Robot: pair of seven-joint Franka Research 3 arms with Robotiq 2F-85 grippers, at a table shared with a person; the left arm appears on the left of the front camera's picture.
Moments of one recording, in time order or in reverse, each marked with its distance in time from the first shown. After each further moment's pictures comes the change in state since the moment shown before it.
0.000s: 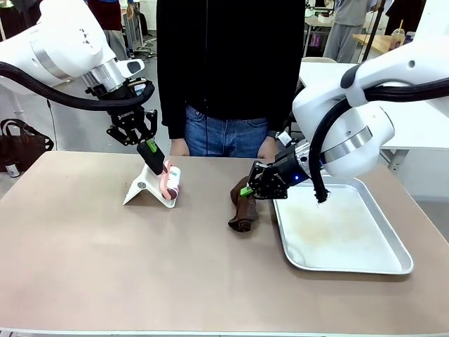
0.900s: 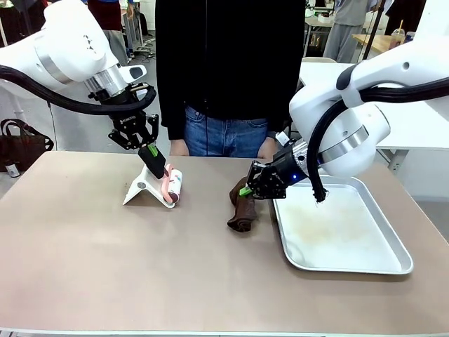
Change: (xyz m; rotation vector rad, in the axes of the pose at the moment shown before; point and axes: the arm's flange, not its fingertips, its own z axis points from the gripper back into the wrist) left arm 0.002 0.002 -0.012 0.002 0.020 0.004; right arm 0.005 0.002 -0.004 -0.016 0.012 -0.006
